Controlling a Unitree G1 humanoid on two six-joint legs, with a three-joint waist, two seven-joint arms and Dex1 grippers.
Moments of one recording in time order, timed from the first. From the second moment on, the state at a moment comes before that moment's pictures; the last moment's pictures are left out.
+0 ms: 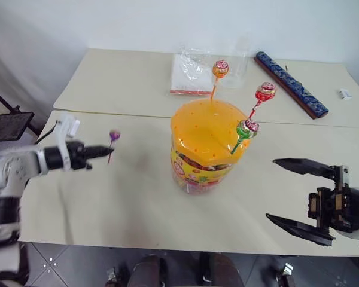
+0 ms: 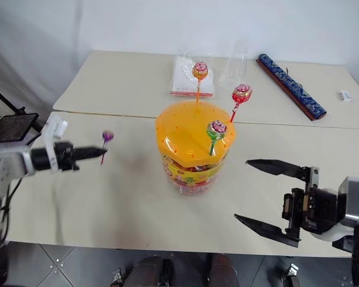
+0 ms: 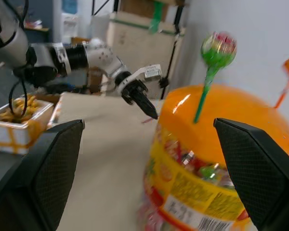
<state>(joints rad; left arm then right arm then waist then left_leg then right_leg) -0.34 0.98 0.18 0.01 -0.61 1.04 -0.87 0.22 -0.80 -0.48 -0.64 0.97 0.11 1.18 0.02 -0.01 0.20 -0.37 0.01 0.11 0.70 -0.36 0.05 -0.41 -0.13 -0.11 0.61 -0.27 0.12</state>
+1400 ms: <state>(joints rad) -1.31 0.35 0.00 0.76 -0.48 0.44 -1.32 0.40 -0.50 -0.92 -0.83 1.16 0.08 0.62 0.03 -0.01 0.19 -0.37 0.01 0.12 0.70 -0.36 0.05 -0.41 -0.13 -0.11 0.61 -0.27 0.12</state>
